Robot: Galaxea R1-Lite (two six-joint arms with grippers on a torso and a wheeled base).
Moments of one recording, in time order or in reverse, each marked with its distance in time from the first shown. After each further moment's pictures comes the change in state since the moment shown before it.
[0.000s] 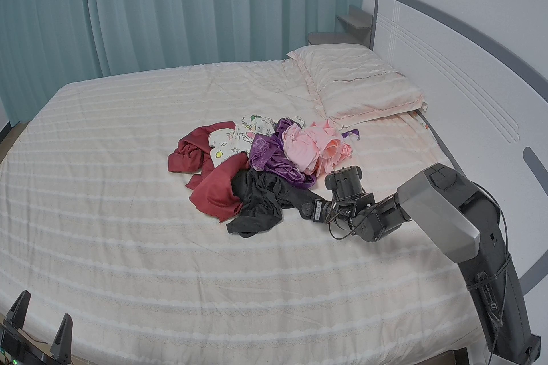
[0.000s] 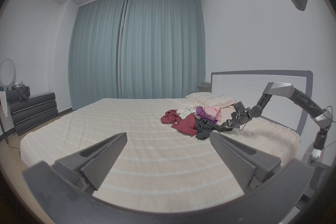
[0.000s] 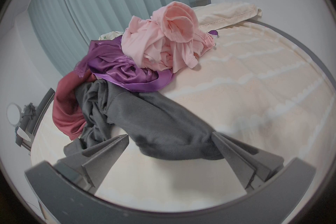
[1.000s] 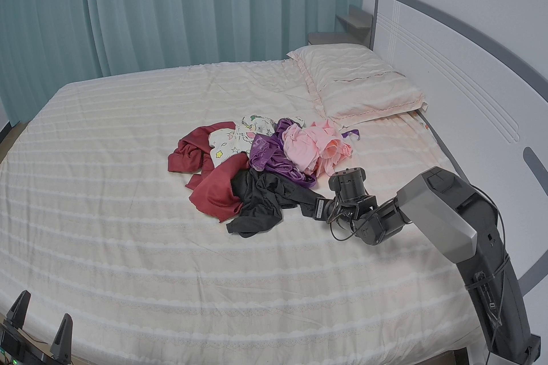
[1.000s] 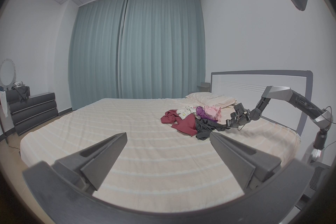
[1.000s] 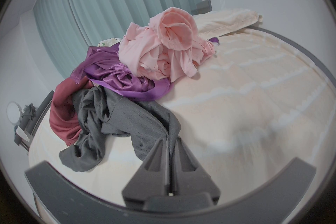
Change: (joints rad) left arm 0.000 0.000 0.000 0.000 0.000 0.000; right arm -0.013 0.026 0.007 -0.100 0.005 -0.017
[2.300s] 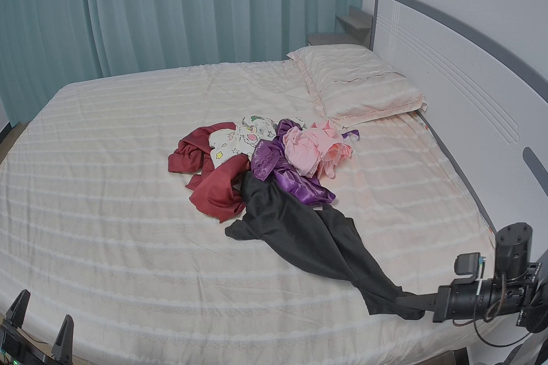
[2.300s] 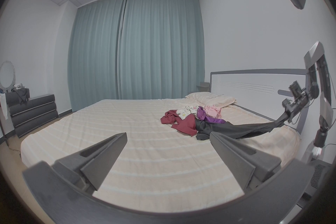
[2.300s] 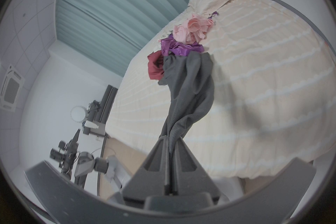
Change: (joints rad) left arm 0.000 0.000 0.000 -0.003 -0.007 0.037; right arm 0.010 -1.137 1.578 -0.407 0.548 0.188
